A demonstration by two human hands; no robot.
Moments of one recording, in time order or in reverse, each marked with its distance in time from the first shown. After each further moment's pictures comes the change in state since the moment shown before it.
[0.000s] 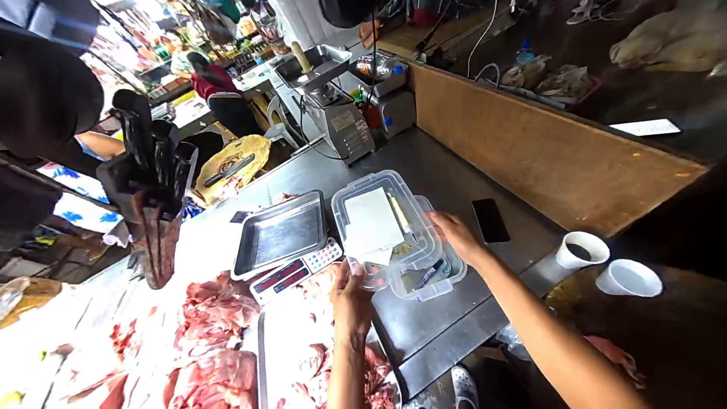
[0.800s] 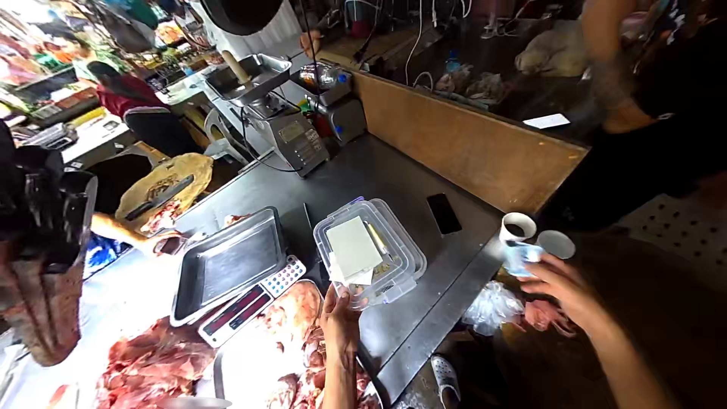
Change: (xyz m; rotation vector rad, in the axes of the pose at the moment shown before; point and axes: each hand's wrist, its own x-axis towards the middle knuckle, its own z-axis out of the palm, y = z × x) left_hand 0.000 -0.060 -0.016 0.019 0.064 -0.166; right_hand -0.194 0.091 -0.163 0.123 0.563 0.184
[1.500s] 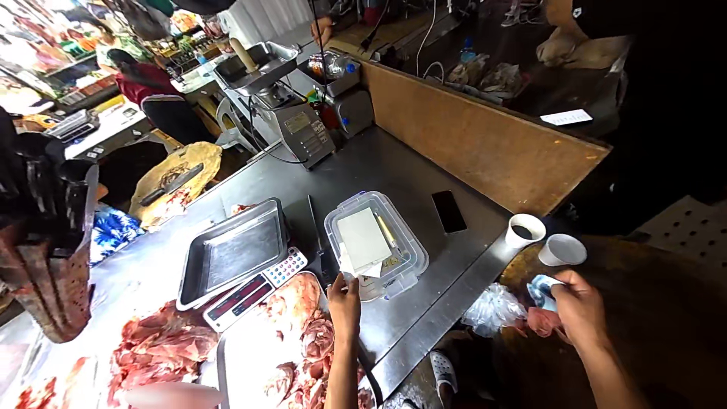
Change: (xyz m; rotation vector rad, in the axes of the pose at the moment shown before) left_hand 0.018 -0.014 0.016 0.946 0.113 0.171; right_hand -0.006 0.026 0.003 -0.162 0.339 -0.191
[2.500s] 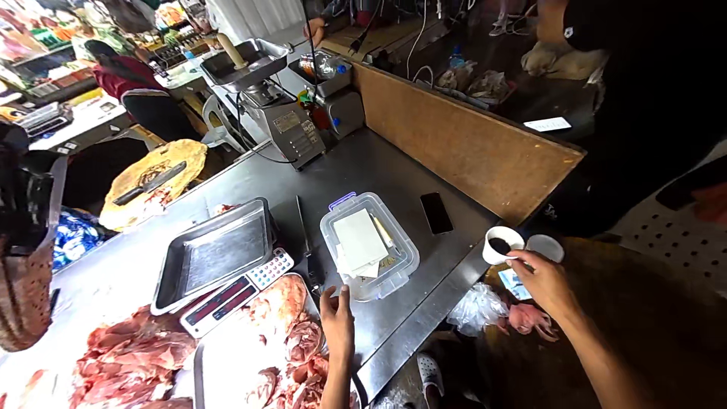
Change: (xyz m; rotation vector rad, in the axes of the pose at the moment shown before) left_hand -0.031 -0.029 0.009 -0.209 0.022 0.022; right_hand 0.047 0.006 -0.005 -0.502 -0.257 -0.398
